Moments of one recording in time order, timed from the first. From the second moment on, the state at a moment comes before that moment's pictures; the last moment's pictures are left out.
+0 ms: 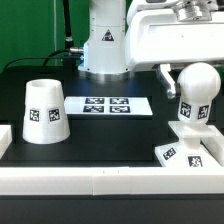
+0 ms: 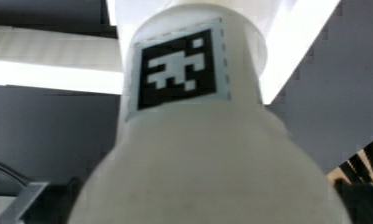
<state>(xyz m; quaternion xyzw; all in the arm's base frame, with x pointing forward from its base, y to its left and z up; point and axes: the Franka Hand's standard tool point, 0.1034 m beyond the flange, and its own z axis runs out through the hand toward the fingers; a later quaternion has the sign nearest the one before) 0.614 0.093 0.118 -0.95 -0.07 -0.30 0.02</state>
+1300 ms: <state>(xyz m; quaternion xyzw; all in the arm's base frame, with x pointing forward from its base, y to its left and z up) 0.620 0.082 0.139 -0.98 -0.07 -0.16 0.06</state>
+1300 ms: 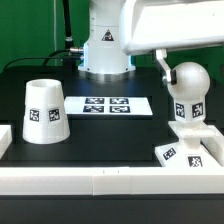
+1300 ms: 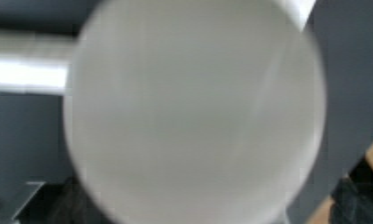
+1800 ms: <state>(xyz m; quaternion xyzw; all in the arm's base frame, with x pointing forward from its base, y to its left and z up) 0.614 0.077 0.136 -0.99 -0.07 -0.04 0.08</state>
